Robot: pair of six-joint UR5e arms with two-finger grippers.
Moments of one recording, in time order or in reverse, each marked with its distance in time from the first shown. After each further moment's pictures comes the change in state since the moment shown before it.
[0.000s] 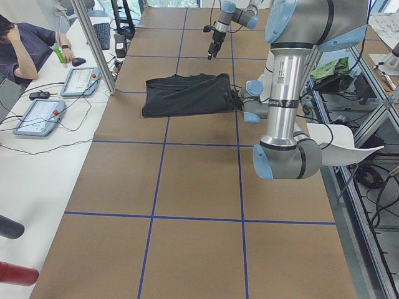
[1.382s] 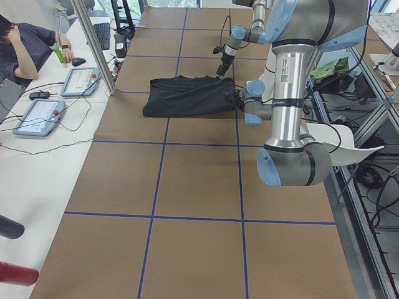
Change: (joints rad) left arm -0.020 0.123 -0.120 0.001 -0.069 0.071; right arm -0.218 0.138 -0.220 -0.018 -0.241 0.153
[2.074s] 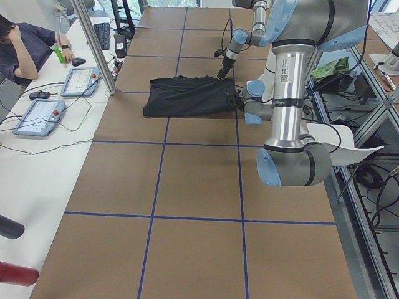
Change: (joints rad) left arm 0.002 0.000 0.001 0.000 0.000 0.000; right arm -0.022 0.013 -0.019 -0.019 -0.030 0.003
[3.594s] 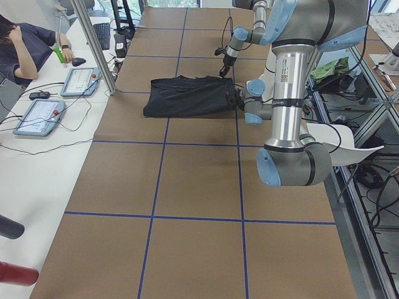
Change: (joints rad) left arm -0.002 0.006 -0.033 -0.001 -0.024 0.000; right arm -0.008 0.002 0.096 -0.049 0.035 -0.008
